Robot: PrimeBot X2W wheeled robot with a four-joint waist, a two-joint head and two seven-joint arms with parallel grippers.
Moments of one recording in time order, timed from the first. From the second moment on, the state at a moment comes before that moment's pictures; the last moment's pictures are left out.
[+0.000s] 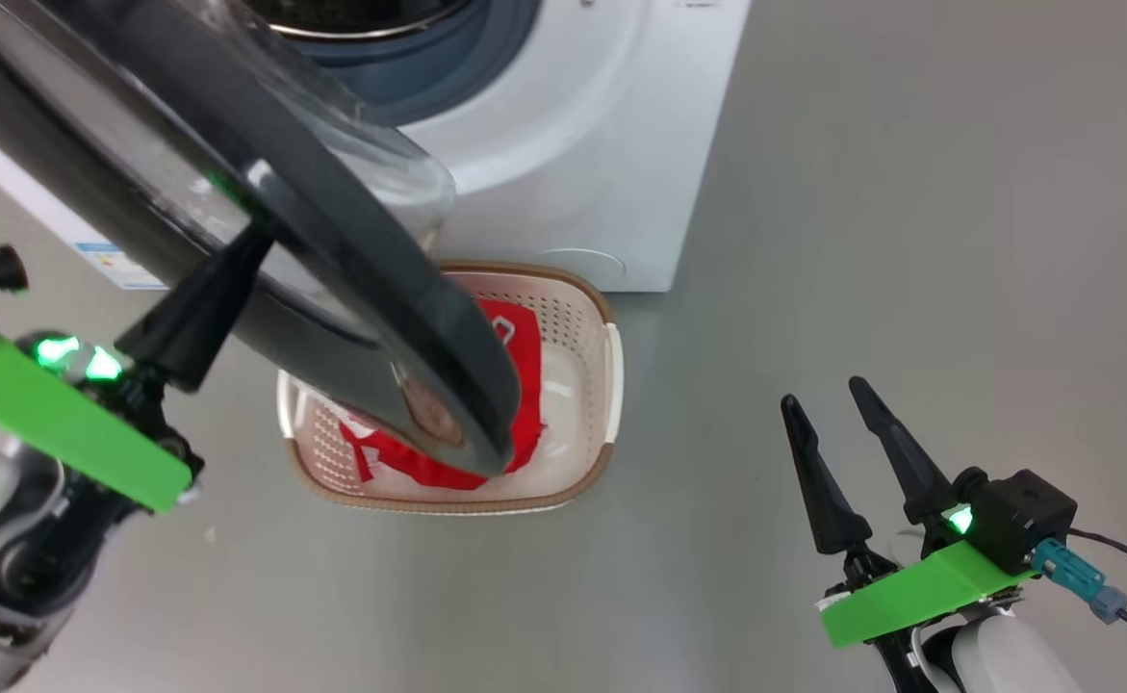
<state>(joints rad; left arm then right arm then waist) -0.80 0.80 -0.79 0.01 -1.49 -0.12 -0.20 -0.13 -0.05 0.16 0.18 0.38 0.13 -0.26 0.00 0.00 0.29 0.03</state>
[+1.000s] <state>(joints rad) -1.19 0.65 -0.80 0.43 -1.39 -0.13 -0.25 -0.21 -0.05 0.17 0.14 0.44 0.13 -0.26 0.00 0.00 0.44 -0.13</state>
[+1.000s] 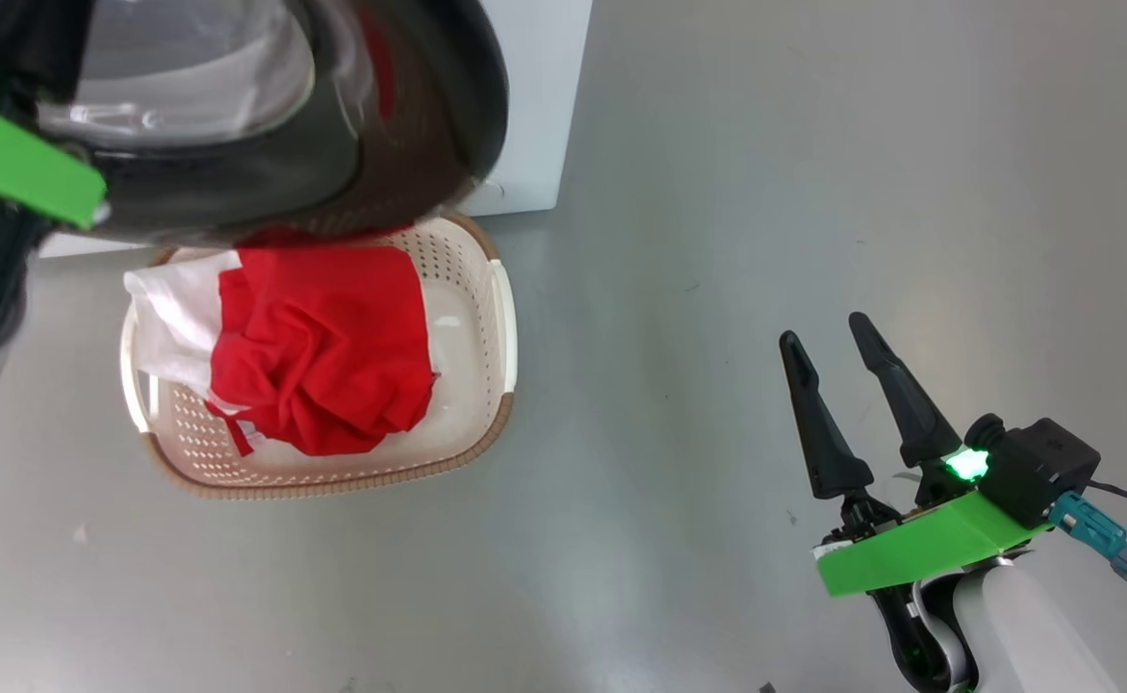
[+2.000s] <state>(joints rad) -0.88 0.50 -0.62 0.46 -1.23 -0.13 -0.26 -0.17 -0.05 0.14 0.17 0.39 0.13 -0.26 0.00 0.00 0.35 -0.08</state>
